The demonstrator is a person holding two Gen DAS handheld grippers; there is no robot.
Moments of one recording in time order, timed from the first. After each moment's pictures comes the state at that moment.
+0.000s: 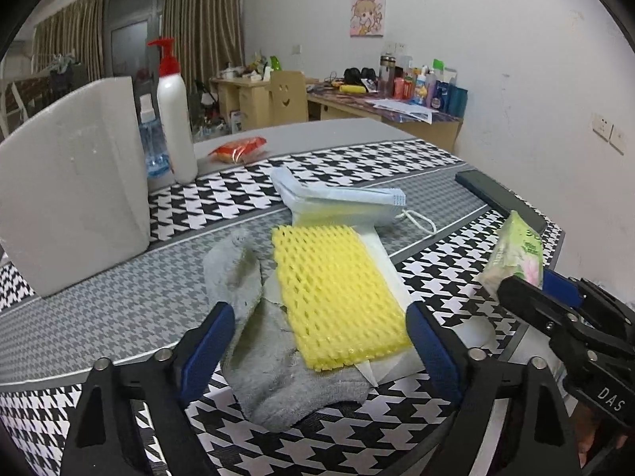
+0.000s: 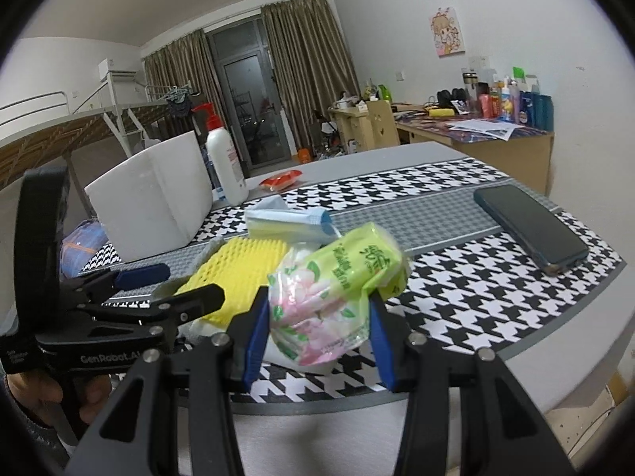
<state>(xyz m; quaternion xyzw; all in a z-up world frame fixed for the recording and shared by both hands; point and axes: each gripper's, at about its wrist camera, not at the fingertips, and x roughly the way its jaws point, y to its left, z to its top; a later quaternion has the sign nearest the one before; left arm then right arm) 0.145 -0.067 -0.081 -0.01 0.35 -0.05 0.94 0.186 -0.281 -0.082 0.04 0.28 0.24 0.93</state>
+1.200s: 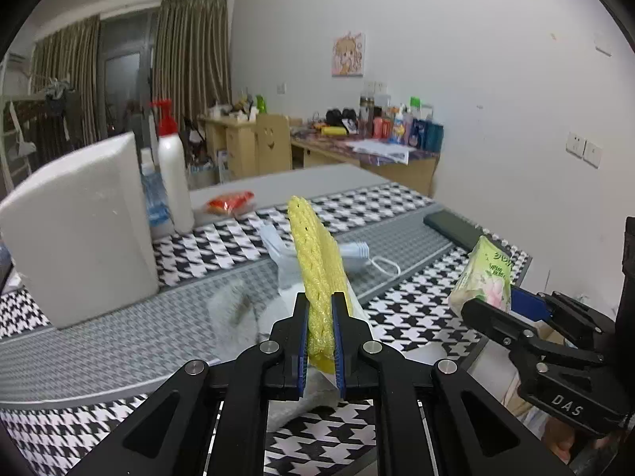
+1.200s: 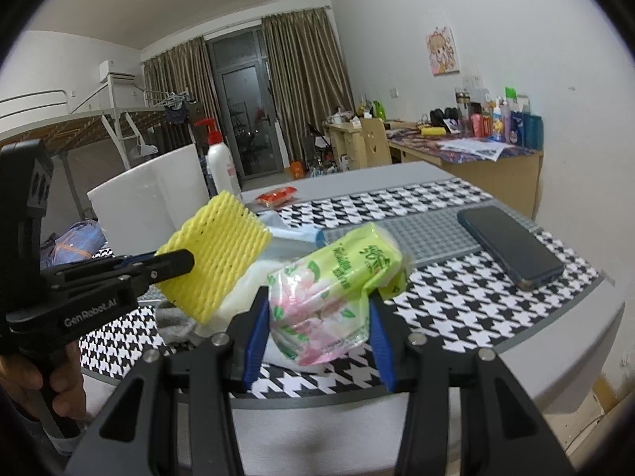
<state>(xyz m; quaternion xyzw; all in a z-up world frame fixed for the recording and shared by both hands) 0.109 -0.069 -0.034 0.00 0.27 -0.08 0.96 0.170 -0.284 -0.063 0.03 0.25 0.22 0.94</state>
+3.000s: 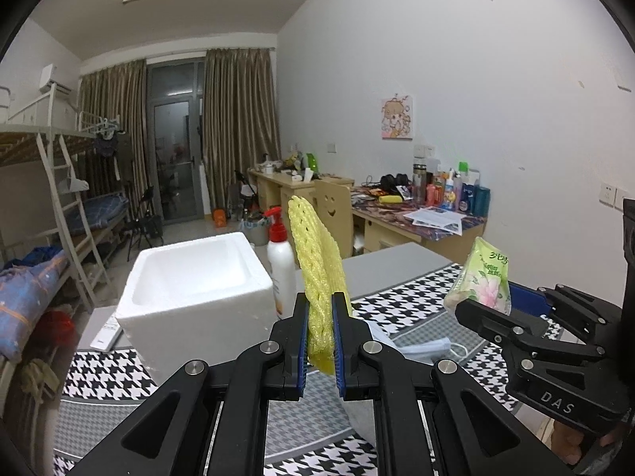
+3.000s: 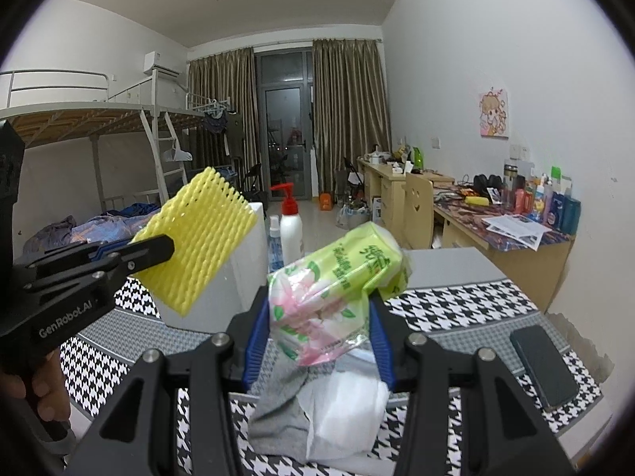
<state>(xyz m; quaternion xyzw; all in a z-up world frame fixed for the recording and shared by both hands) 0.091 0.018 0.059 0.01 0.18 0.01 0.98 0.185 -0.183 0.028 -0.03 0.18 0.27 0.95</state>
